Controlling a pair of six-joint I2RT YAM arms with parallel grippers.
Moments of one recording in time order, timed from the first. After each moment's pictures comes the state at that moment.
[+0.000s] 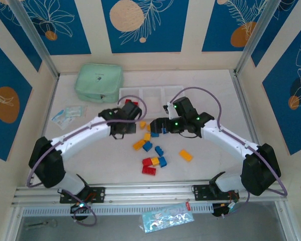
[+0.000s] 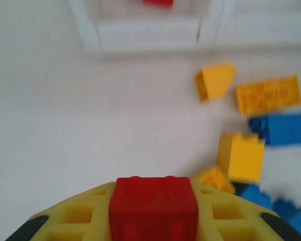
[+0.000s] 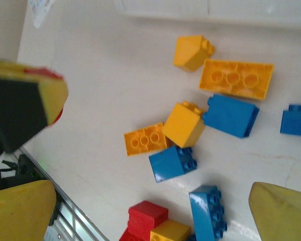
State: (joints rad) left arm -0.74 1.52 1.22 -0.83 -0.28 -0.67; right arm 0.59 1.35 0.97 -0.49 -0.41 0.49
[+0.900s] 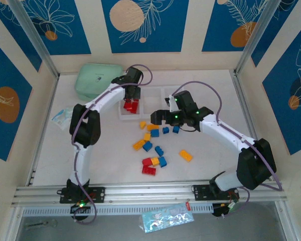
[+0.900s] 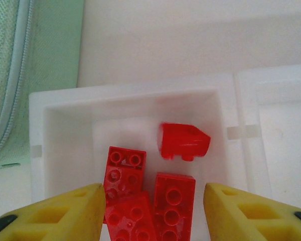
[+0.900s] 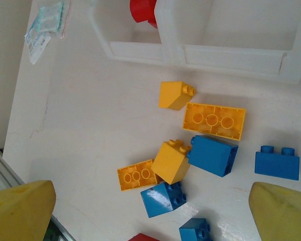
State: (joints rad) left arm -0.48 2.17 1.90 -0.76 -0.25 -0.36; right arm 0.53 1.41 1.05 -0.48 -0.38 0.51
